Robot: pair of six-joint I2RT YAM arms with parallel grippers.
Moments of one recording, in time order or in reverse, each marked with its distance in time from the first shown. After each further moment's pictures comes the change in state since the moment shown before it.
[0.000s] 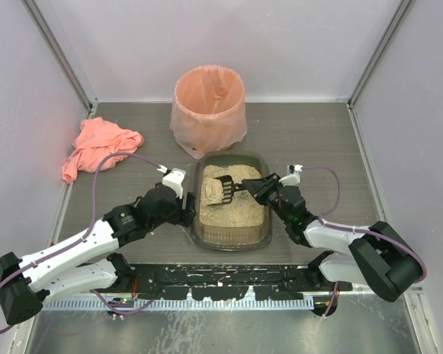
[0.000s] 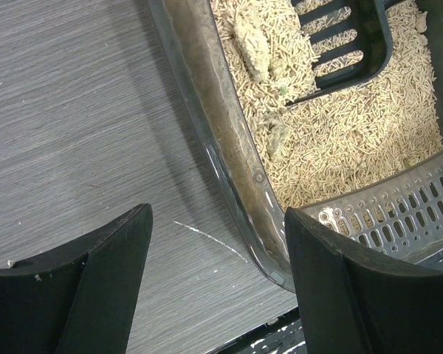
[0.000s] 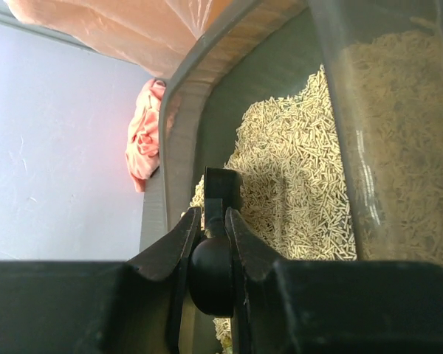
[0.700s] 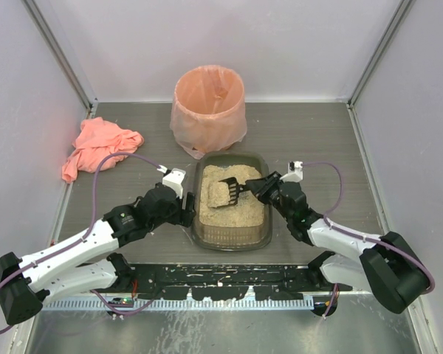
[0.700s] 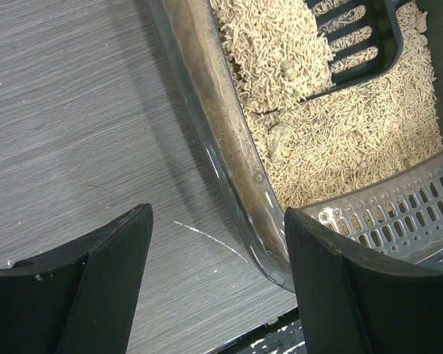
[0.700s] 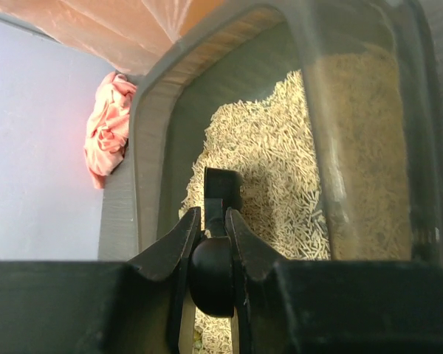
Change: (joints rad) left arm 0.000 0.000 0.000 0.000 0.000 0.000; right arm -0.025 -0.089 0.022 -0.183 0.008 -0.069
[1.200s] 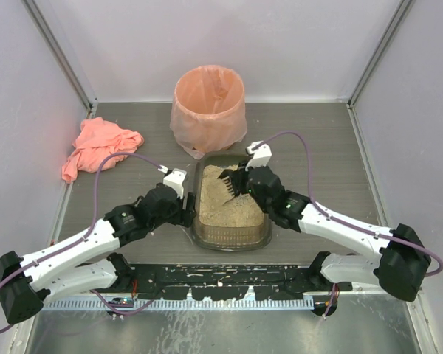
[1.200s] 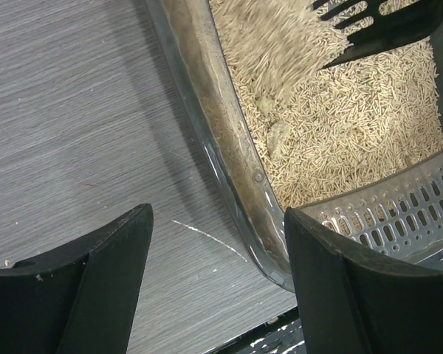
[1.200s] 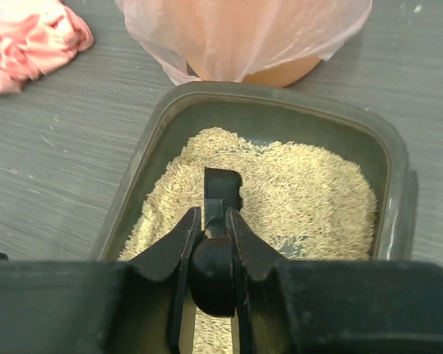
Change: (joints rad) left arm 0.000 0.010 0.000 0.002 0.004 -0.002; right arm 0.243 0.017 0.437 -0.499 0.275 -0.612
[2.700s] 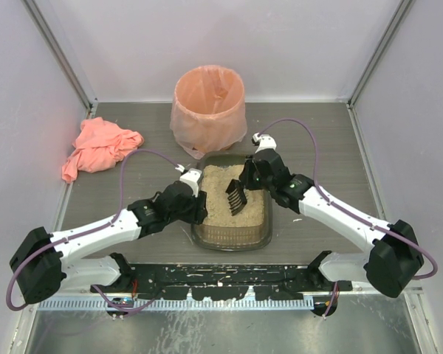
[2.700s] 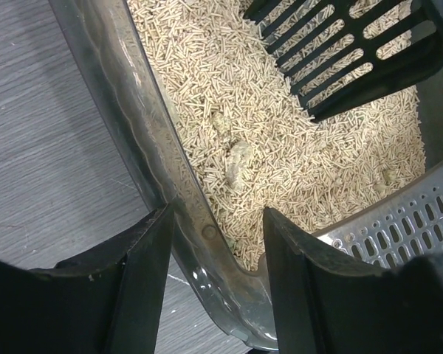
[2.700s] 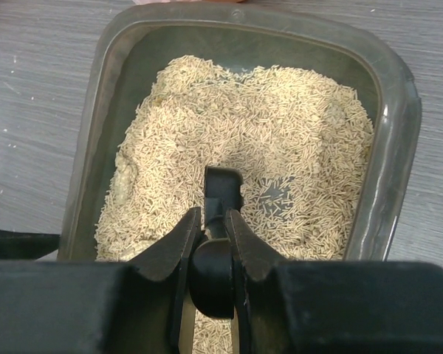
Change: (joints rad) left arm 0.000 0.230 -0.003 0.202 0.098 -0.042; right arm -0.121 0.098 0.185 -0.375 -0.203 0.061
